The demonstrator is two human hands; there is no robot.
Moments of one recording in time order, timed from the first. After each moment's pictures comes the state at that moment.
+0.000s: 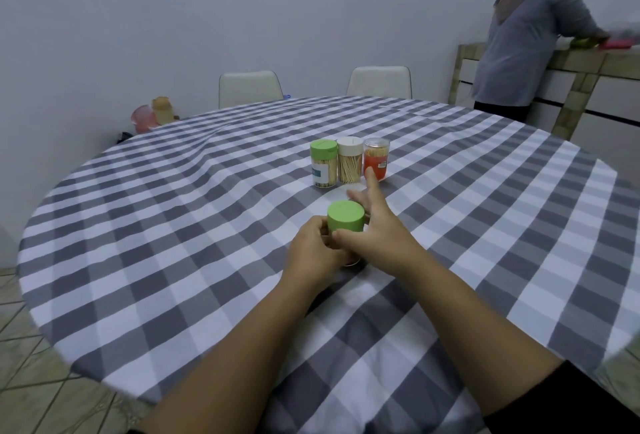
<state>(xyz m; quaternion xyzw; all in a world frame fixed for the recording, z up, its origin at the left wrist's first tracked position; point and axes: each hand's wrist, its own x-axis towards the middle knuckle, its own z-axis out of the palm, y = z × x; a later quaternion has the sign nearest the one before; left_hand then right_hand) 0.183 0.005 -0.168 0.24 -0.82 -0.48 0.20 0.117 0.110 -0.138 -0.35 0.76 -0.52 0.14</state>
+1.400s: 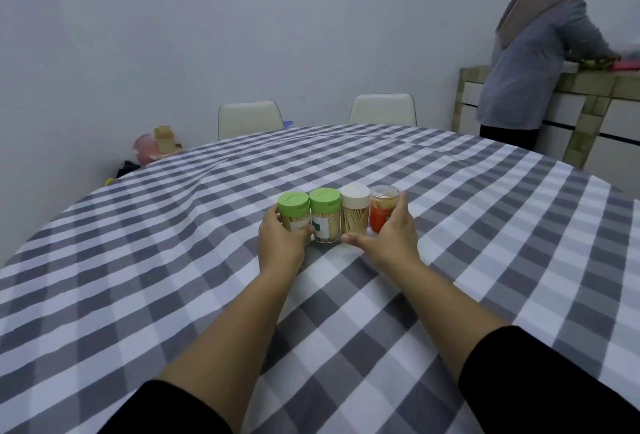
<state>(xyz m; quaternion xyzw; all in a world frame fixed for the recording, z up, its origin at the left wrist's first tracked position) 0.082 -0.094 -0.142 0.33 -0.74 -0.48 0.35 -0.013 0.040 -0.150 -0.20 0.84 -0.50 -0.02</state>
